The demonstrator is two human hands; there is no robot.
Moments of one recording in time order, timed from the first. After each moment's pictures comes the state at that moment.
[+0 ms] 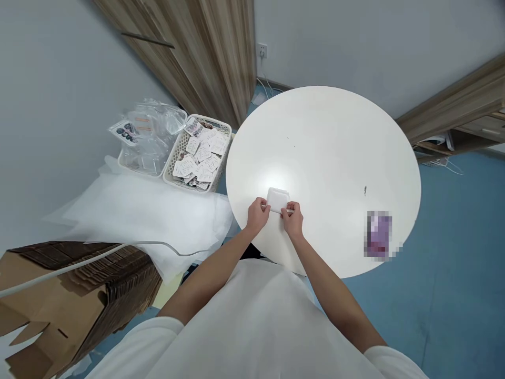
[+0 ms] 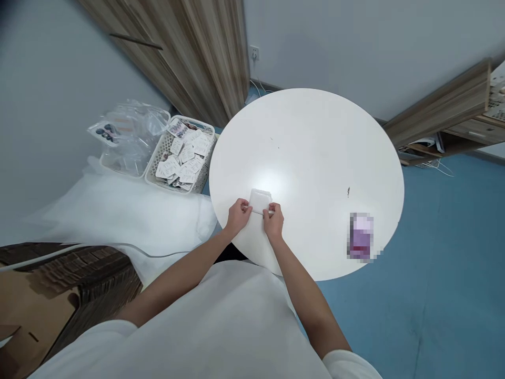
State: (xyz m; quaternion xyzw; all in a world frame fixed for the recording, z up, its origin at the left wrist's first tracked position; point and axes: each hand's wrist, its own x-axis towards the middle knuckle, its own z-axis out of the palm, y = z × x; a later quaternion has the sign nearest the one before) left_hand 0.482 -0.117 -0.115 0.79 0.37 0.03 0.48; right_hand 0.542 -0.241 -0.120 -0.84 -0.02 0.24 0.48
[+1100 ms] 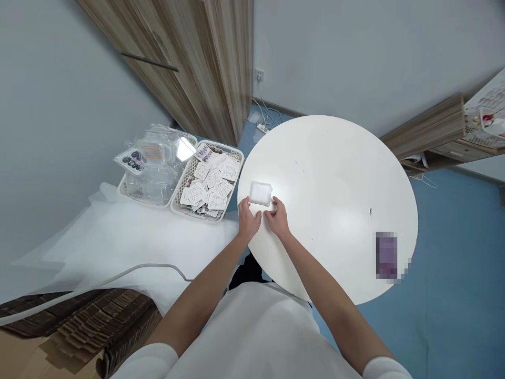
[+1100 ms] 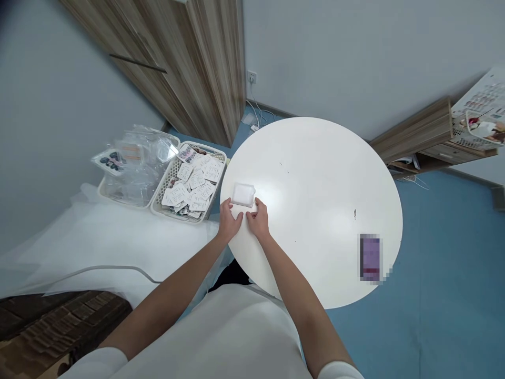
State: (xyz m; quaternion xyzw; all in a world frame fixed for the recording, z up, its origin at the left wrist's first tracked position) left_hand 0.490 -0.014 -0.120 0.79 0.35 0.13 0.48; right_hand 0.561 -0.111 -0.110 -0.83 -0.12 0.26 0.49
